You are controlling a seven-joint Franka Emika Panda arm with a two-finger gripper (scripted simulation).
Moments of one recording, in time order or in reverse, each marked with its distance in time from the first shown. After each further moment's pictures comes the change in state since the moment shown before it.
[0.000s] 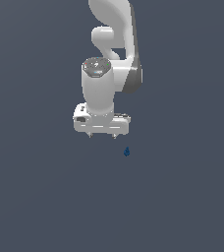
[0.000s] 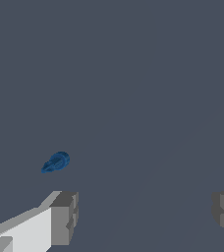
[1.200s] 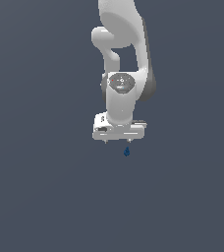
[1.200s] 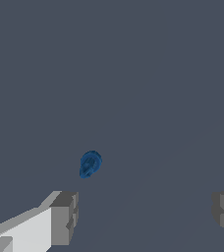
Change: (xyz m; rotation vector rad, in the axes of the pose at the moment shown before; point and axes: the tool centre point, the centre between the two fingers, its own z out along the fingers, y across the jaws) arm -0.003 -0.064 0.039 0.007 -0.008 -0.101
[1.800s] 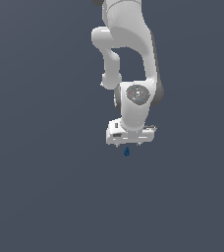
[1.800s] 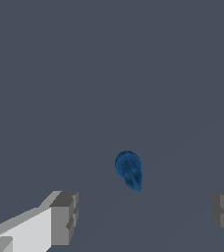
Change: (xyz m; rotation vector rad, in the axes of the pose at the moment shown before) arm -0.007 -0.050 0.040 0.004 -0.013 -0.039
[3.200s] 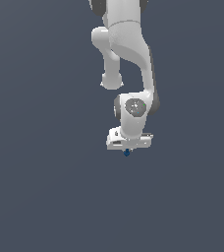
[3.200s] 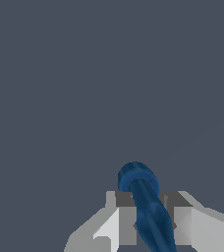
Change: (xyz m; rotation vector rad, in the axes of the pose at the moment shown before) arm 0.000 -0.001 0.050 0.000 0.002 0.000
